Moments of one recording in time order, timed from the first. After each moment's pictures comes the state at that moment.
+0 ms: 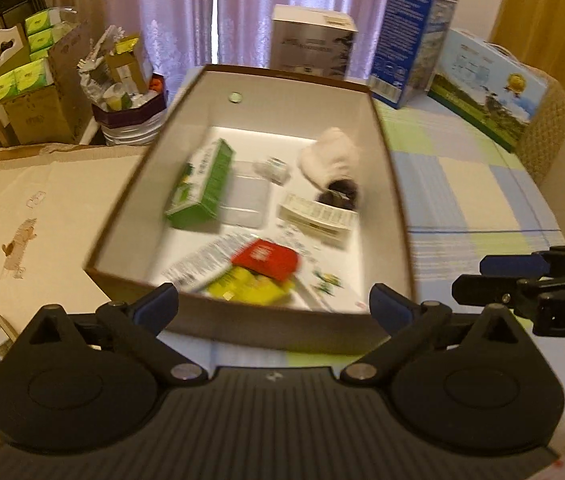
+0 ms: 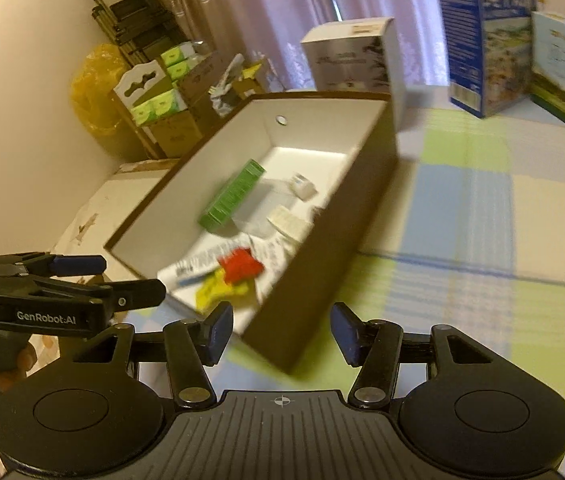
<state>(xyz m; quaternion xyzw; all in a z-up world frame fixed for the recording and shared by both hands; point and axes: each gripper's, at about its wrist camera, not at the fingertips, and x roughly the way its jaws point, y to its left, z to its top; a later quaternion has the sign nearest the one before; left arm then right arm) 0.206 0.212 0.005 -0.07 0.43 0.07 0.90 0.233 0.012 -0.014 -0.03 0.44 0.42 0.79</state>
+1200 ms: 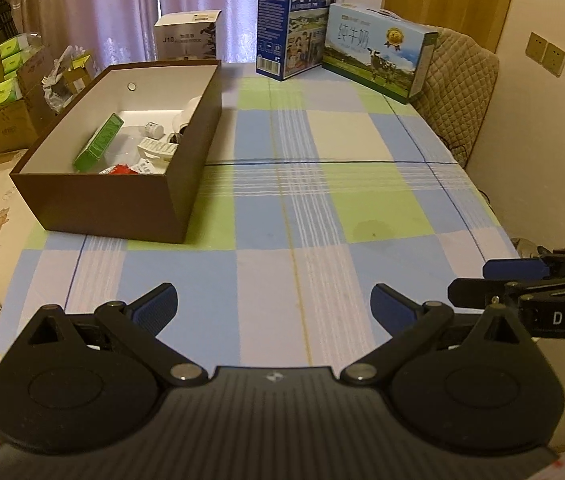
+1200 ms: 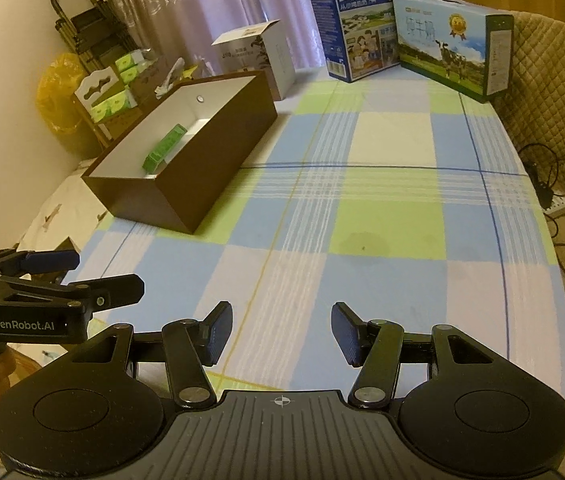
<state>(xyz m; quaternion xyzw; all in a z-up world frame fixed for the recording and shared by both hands) 0.084 -0.009 0.021 -0.05 0.42 0.04 0.91 0.127 -0.210 0.012 -0.03 0.44 0.35 0.82</state>
